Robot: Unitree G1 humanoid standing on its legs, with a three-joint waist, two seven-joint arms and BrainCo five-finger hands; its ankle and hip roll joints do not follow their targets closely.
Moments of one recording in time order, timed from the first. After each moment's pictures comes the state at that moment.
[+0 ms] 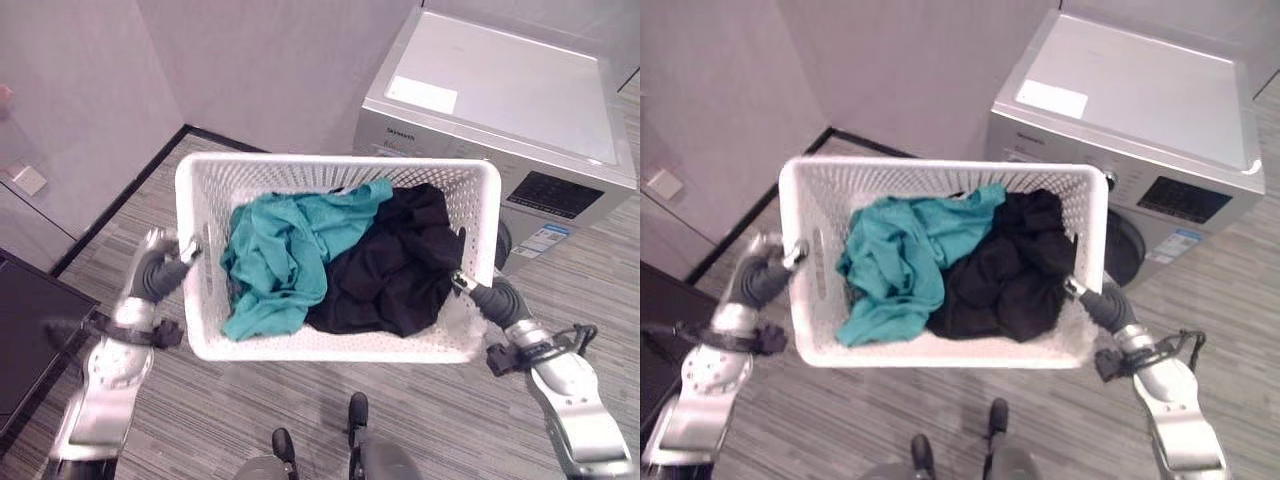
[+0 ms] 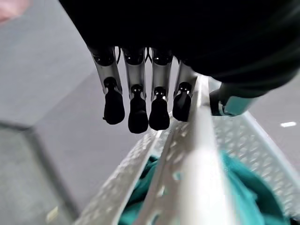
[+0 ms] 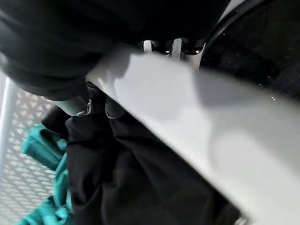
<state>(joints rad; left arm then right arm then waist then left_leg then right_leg) -0.11 0.59 0.11 -0.26 0.17 -0.05 0.06 0.06 -0.53 -0.10 -0.28 0.14 0.08 0.17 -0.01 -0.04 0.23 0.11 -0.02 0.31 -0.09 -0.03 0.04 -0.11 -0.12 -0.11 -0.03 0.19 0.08</state>
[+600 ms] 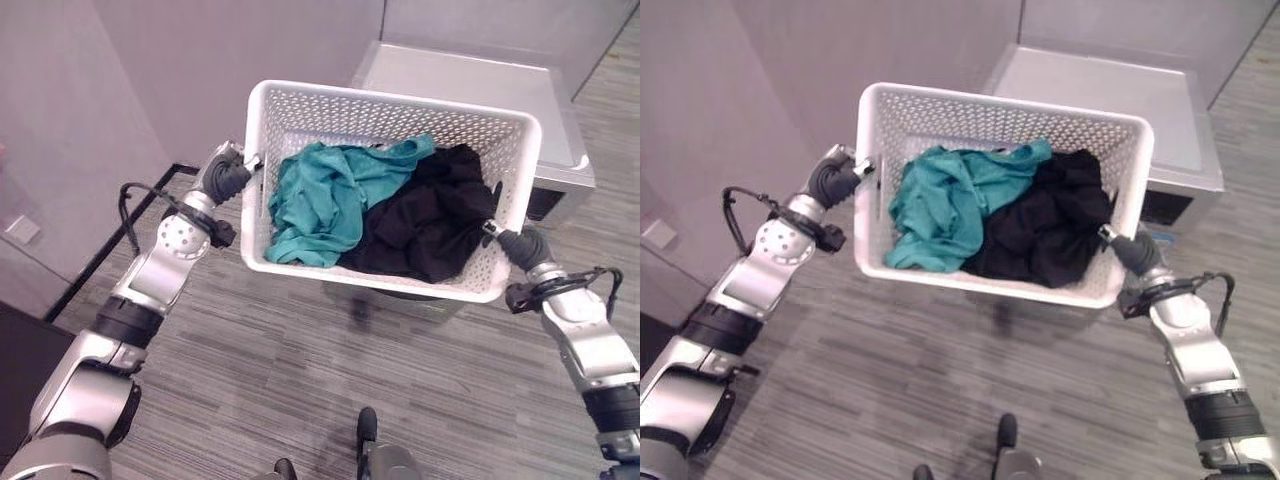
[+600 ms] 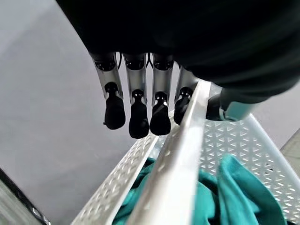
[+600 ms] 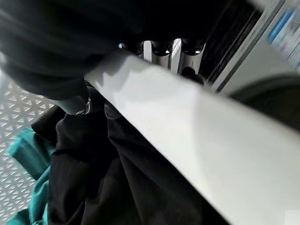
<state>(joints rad) -0.82 0.63 -0.42 0.37 -0.04 0.03 0.07 -0.25 -0.81 -0.01 0.11 0.26 0.09 0.00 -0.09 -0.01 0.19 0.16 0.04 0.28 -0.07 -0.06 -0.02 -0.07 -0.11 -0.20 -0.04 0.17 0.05</state>
